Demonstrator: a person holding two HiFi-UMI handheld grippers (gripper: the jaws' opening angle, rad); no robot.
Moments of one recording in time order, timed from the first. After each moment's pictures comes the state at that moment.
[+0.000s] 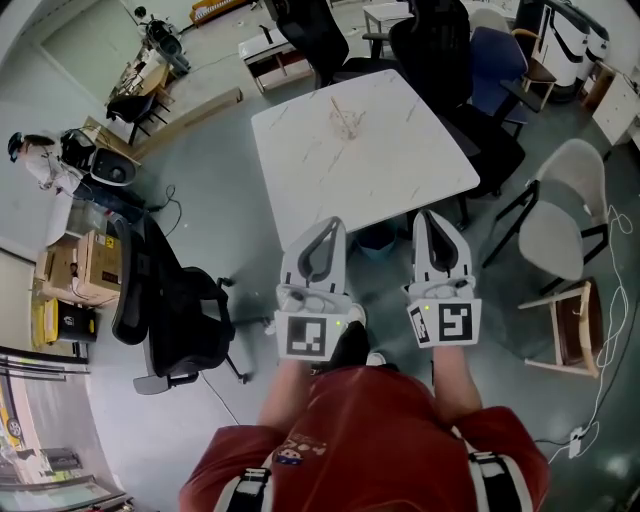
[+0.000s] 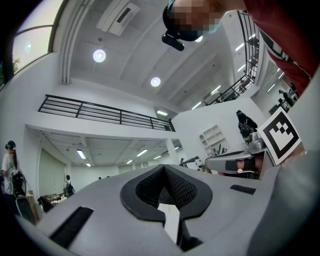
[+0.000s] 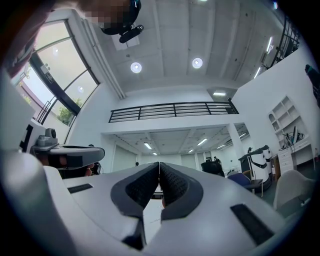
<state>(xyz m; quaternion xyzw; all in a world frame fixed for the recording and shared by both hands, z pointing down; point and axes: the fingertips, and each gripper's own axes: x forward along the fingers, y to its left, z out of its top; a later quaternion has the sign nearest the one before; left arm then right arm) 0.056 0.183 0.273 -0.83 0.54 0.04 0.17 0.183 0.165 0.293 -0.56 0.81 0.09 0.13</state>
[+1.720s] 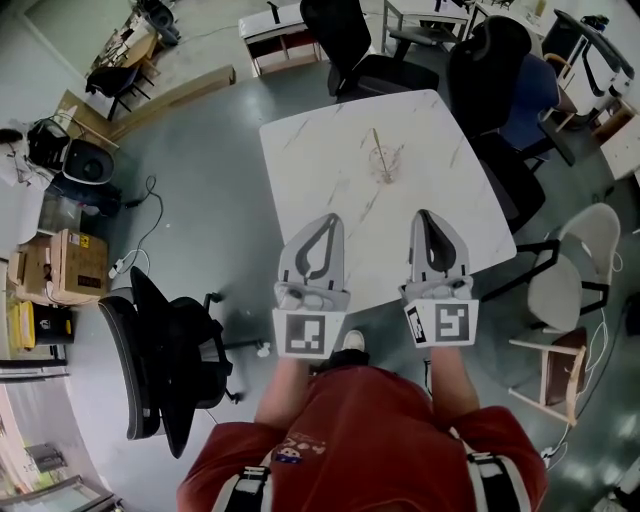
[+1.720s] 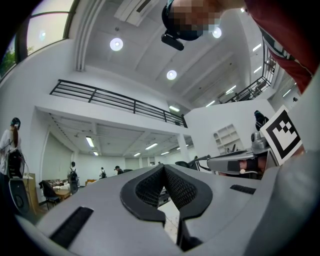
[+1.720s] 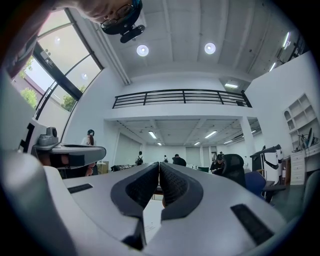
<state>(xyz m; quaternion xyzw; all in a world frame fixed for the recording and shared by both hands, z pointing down) -0.098 -0.082 0.294 -0.81 0.57 0.07 0.11 0.028 -0.101 0.304 -0.54 0.83 0.09 0.06</state>
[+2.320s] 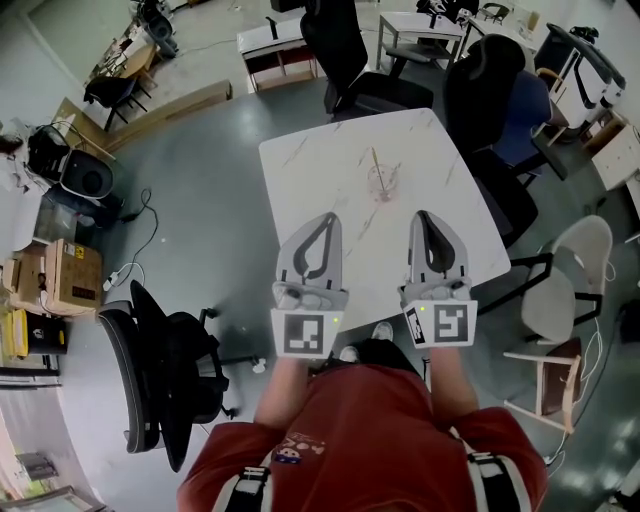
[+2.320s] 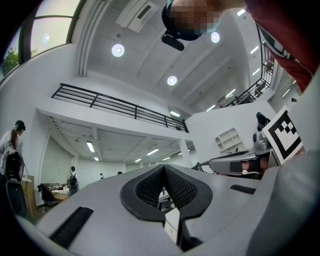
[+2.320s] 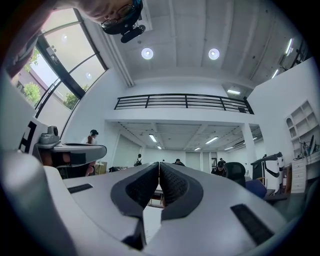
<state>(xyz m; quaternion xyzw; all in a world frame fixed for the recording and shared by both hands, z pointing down) -0.111 -0.102 0.269 -0.81 0.57 0.10 0.14 0.019 -0.119 0.280 -0.54 0.83 0.13 0.06</state>
